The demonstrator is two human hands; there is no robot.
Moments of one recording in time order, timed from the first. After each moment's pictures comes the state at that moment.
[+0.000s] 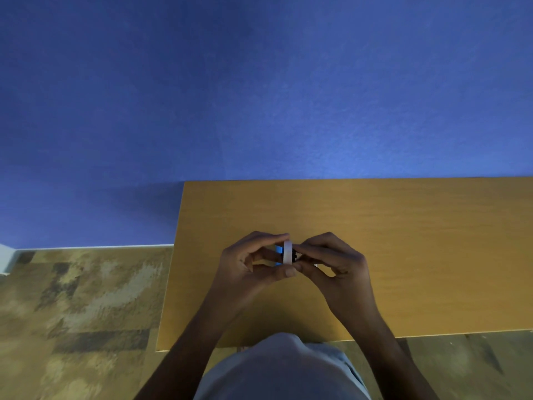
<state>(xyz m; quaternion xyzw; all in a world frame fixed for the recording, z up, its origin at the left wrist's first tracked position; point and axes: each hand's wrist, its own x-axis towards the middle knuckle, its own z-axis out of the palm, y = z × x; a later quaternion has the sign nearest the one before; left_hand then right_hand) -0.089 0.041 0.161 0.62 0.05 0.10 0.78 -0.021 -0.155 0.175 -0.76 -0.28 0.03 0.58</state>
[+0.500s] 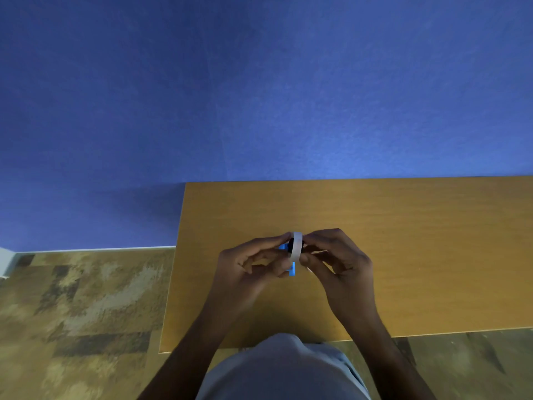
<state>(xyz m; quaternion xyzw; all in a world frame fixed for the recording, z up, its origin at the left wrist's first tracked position) -0.098 0.044 0.161 0.61 0.06 0.12 0.78 -0.025 -0.148 0.167 -0.74 -0.23 0.01 0.63</state>
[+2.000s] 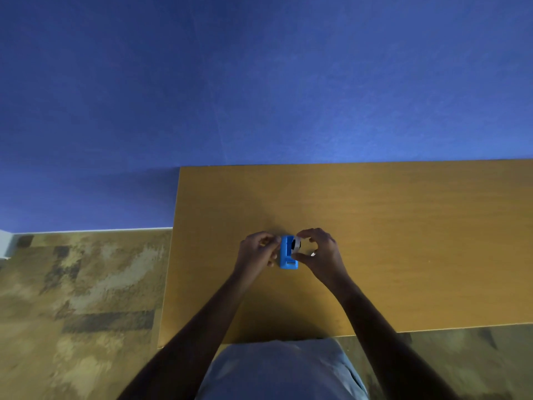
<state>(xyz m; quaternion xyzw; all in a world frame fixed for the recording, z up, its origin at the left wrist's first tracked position) -0.001 0.059 0.000 0.71 0.32 -0.06 0.63 0.062 -0.130 0.018 -0.89 -0.15 0.15 0.40</state>
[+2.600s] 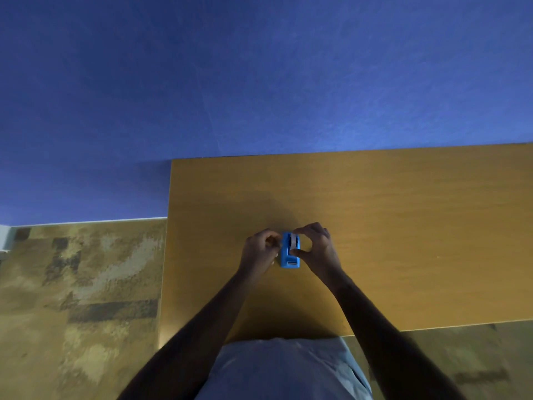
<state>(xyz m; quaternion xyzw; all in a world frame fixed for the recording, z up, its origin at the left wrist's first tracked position) 0.024 0.058 -0.040 0.78 0.30 -0.11 0.54 0.089 -0.116 -0.025 -0.91 -0.17 0.18 0.33</state>
